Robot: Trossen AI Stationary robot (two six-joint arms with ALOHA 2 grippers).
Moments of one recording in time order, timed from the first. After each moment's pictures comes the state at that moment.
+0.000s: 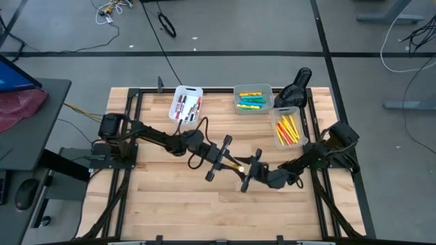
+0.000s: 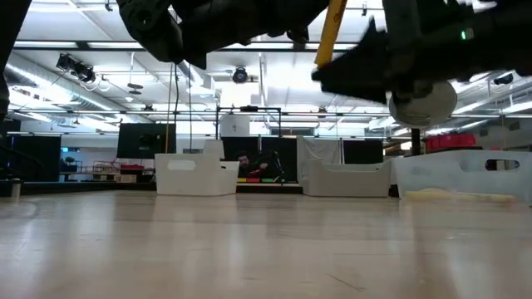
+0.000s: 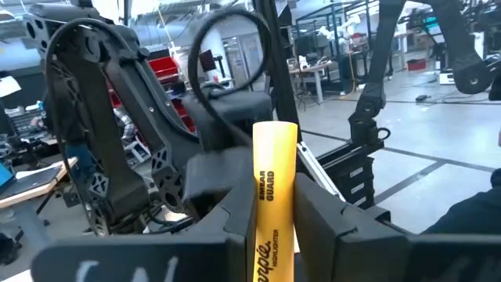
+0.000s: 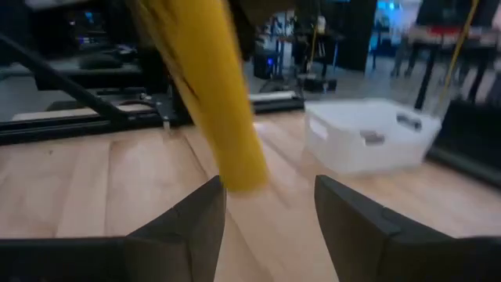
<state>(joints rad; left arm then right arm) -0.07 1.84 0.98 1.00 0.39 0.19 0.53 1.79 0.58 1.08 0.94 0.09</state>
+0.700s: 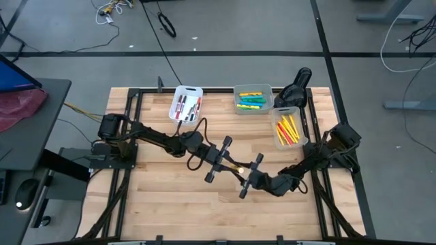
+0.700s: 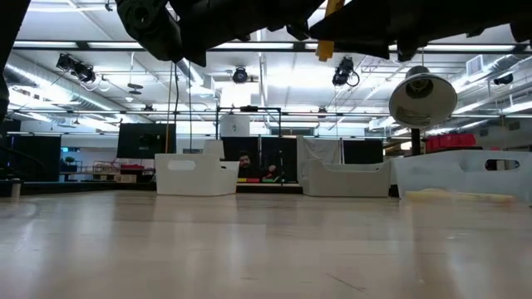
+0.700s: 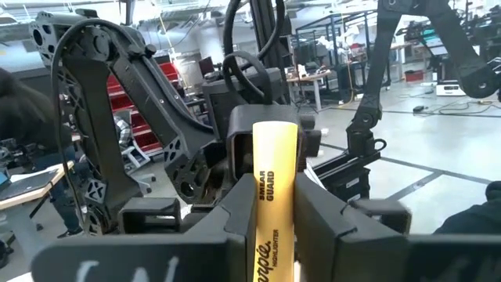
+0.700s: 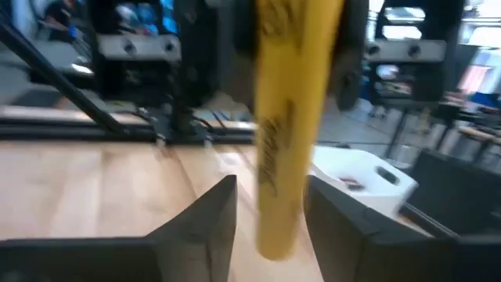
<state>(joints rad) -0.09 1.84 0.98 1.03 0.39 0.16 0.60 1.78 0.70 1.10 1.05 -0.21</state>
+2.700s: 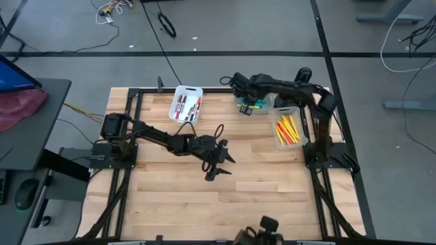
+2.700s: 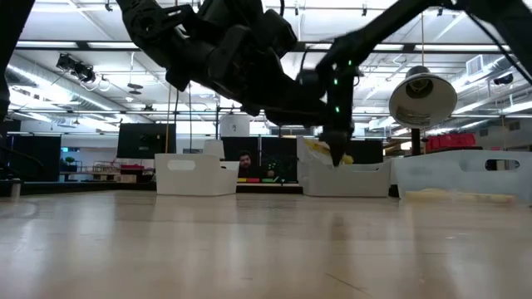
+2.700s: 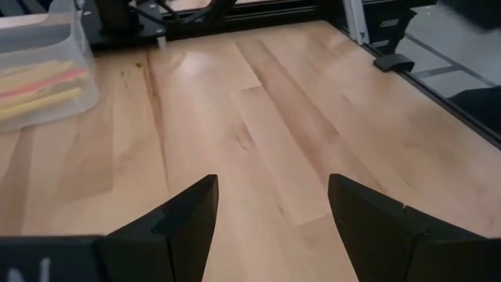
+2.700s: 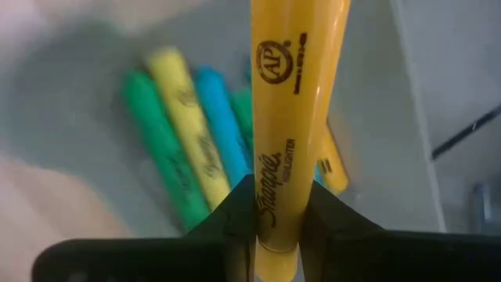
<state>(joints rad) -0.06 1.87 0.97 0.47 0.25 0.11 -0.58 1.94 1.49 -0.90 0.33 -0.23</state>
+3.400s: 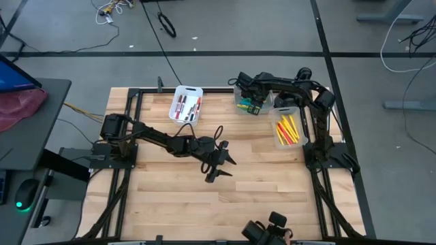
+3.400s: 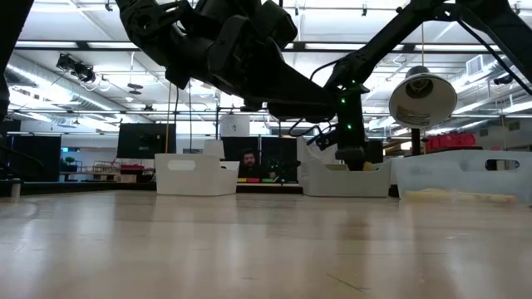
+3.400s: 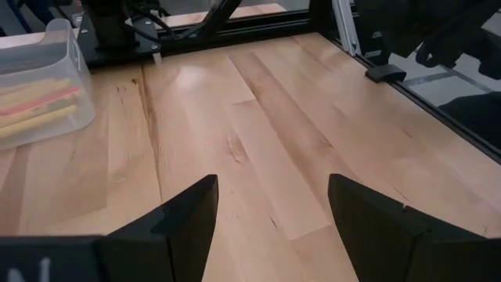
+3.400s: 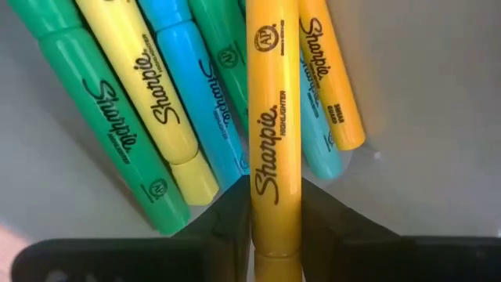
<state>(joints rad) -0.08 1.87 0.97 0.50 0.25 0.12 -0.68 2.00 1.44 -0.94 0.33 -0.26</state>
